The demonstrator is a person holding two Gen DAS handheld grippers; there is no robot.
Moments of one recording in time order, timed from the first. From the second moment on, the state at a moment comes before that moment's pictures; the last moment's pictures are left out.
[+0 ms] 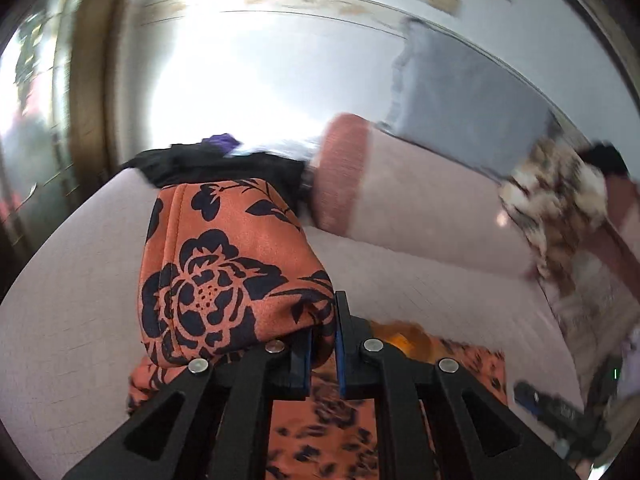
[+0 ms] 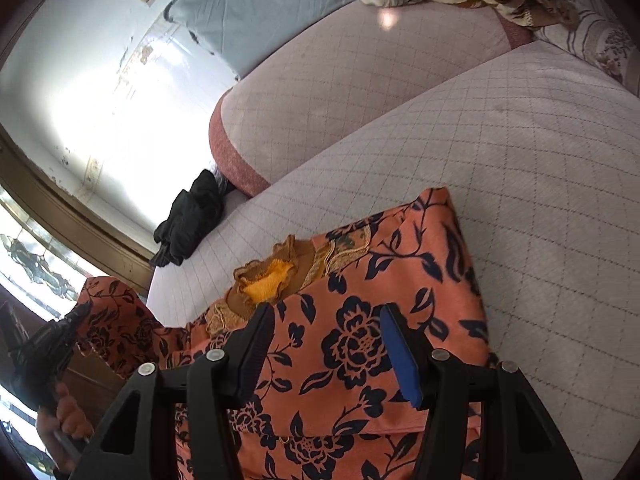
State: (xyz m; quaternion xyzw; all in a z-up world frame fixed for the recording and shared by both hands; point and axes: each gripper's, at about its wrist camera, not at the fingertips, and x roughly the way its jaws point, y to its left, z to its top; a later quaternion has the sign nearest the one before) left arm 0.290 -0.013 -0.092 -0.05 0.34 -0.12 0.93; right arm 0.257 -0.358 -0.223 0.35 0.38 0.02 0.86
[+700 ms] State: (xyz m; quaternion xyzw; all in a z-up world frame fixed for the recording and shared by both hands) left arm 0.301 0.102 -0.191 -0.11 0.44 0.10 0.89; right arm 0.281 -0.375 -0.258 0.40 0.43 0.03 0.81
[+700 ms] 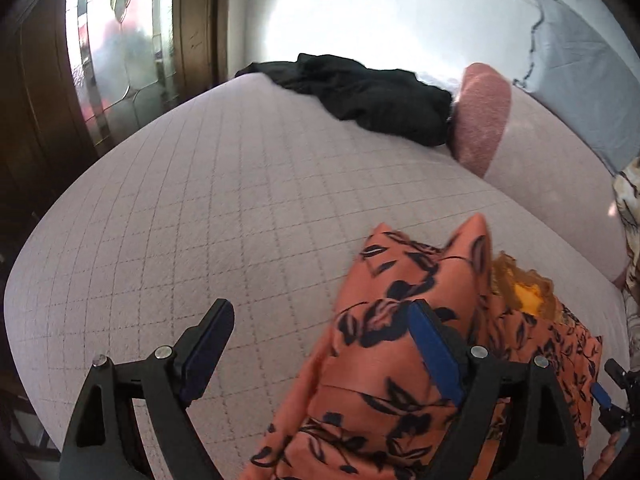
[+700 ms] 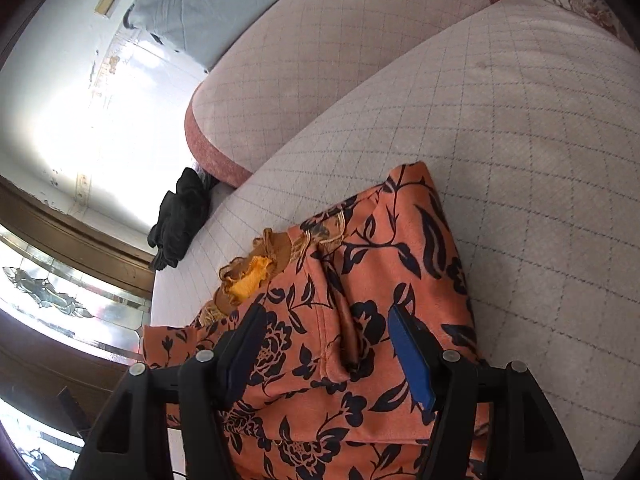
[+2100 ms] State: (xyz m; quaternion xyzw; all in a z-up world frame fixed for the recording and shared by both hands) left arm 0.346 0.001 -0.239 0.13 0.42 0.11 0.89; right arm 0.310 -0.374 -0.248 0.33 0.43 0.00 0.84
